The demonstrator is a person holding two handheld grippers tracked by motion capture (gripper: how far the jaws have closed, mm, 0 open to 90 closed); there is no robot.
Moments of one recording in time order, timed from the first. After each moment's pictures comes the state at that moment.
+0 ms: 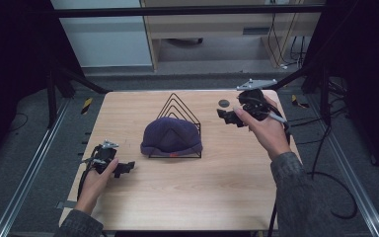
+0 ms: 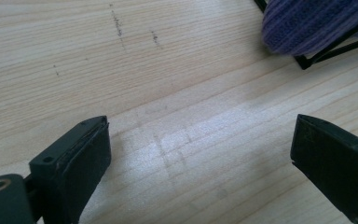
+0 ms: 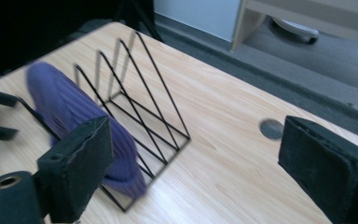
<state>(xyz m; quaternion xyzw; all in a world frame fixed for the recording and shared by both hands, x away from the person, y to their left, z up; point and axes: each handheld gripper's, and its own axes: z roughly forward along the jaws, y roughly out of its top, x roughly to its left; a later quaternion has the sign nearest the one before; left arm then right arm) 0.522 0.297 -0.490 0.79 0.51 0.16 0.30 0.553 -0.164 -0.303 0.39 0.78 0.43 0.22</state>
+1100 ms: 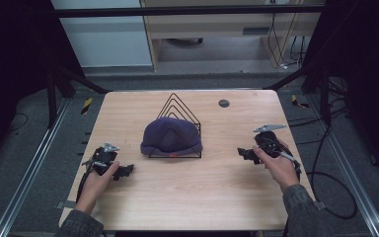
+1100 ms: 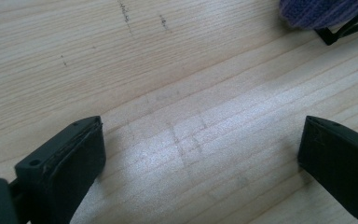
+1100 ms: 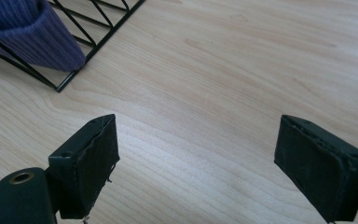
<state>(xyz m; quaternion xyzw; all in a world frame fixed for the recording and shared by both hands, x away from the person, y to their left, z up) 0.518 0.299 -0.500 0.80 0.49 0.19 0.28 0.529 -0.227 -0.443 0.48 0.79 0.35 0.17</state>
